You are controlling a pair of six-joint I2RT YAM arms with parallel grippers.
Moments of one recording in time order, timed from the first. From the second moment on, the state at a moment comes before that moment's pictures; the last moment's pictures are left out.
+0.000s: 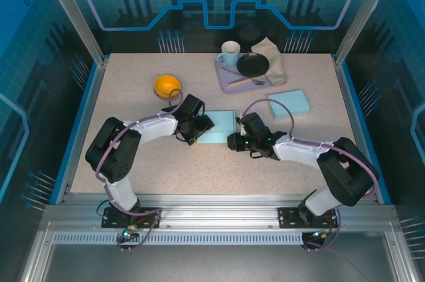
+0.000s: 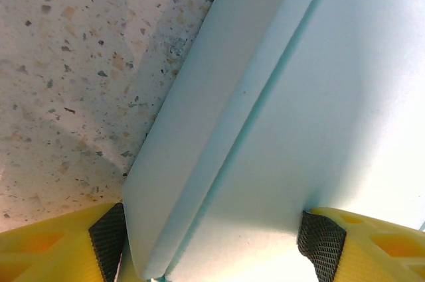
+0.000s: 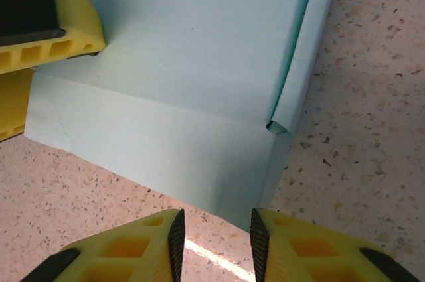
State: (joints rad) left arm -0.51 1.78 1.05 -0.38 0.15 -1.18; right arm 0.65 1.51 0.71 -0.07 -0.10 0.55
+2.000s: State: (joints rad) left arm -0.51 1.79 1.05 -0.38 0.15 -1.18; right arm 0.59 1.66 0.68 0.12 -0.13 0.47
